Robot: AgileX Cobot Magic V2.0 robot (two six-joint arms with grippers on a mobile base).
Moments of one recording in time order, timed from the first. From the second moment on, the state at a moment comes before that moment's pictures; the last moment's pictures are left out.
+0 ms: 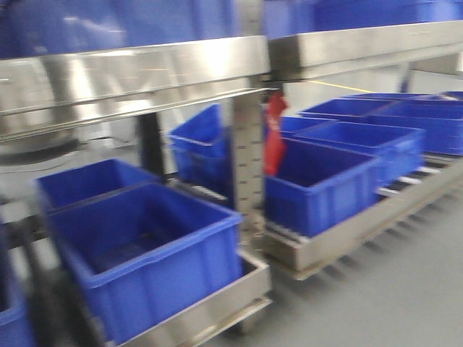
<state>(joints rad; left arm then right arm) -0.54 1.61 -2.07 0.12 0.88 -0.20 0.18 1.53 -1.97 0.30 1.19 -0.01</state>
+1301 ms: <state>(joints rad) -0.54 1.61 -2.07 0.12 0.88 -0.20 0.18 1.53 -1.97 0.30 1.19 -0.01</state>
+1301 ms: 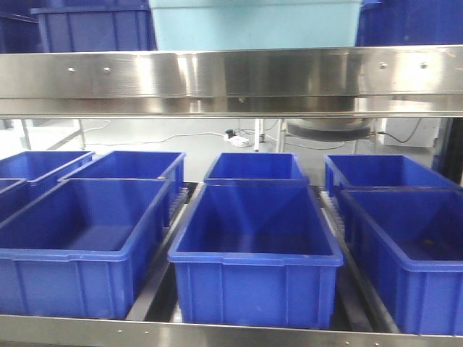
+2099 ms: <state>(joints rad) -0.54 1.61 -2.07 0.12 0.88 -0.20 0.18 1.53 -1.97 0.30 1.19 -0.01</state>
